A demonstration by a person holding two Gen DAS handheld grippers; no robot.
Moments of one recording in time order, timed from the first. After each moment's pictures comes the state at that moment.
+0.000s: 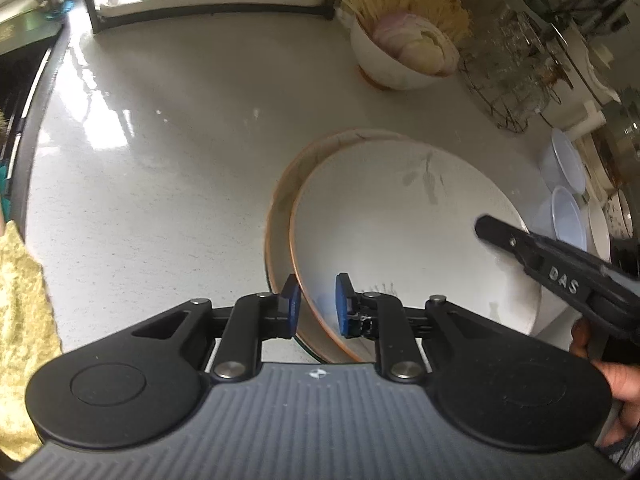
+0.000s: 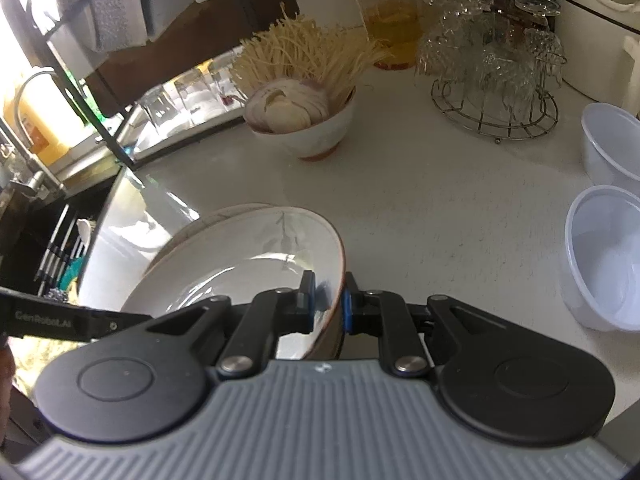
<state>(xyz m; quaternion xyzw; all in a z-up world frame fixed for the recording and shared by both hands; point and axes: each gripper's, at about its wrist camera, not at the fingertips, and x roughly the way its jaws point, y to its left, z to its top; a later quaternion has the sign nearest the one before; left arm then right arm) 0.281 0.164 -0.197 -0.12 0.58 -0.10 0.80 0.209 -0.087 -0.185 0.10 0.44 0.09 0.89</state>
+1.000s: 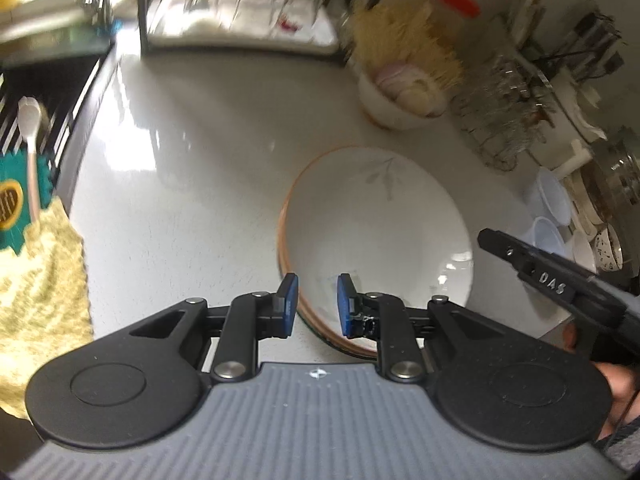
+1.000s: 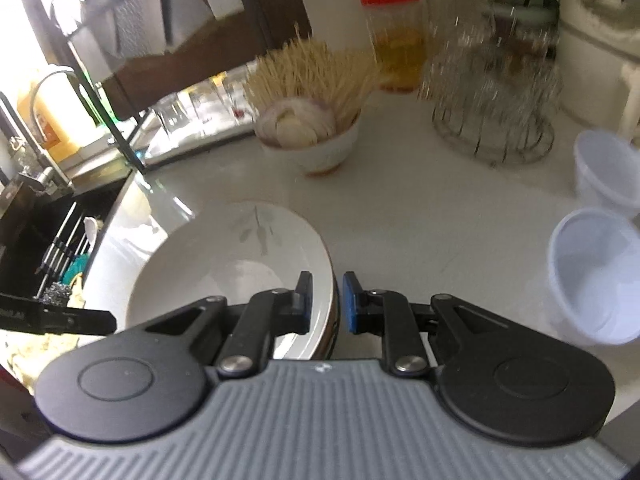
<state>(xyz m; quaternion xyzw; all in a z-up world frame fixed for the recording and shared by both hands) 0.223 0.178 -0.150 -0.14 0.52 -0.07 0.84 0.183 -0.095 -0.154 0.08 0.39 0.11 0.91</state>
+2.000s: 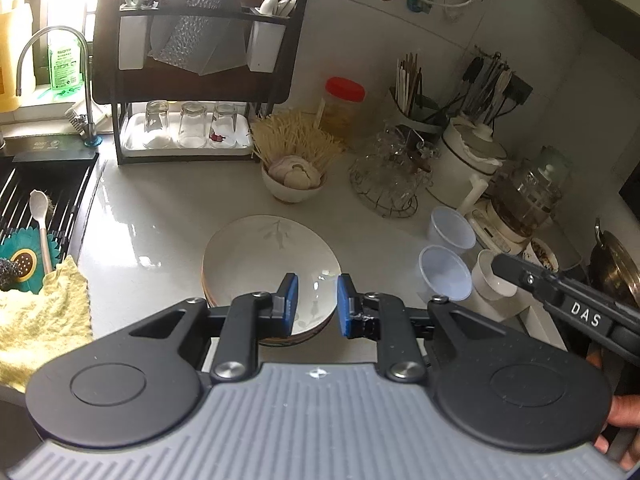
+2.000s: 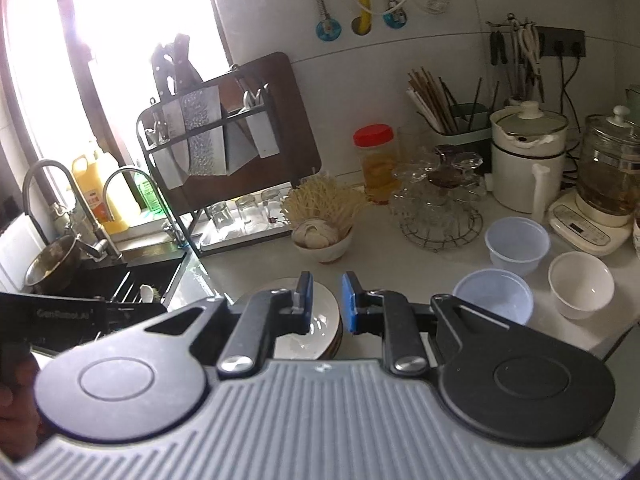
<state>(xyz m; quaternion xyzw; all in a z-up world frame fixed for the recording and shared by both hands) 0.091 0.114 -0.032 -0.12 0.38 -0.11 0.91 0.034 -0.140 -0.035 0.11 0.27 0.09 0.95</state>
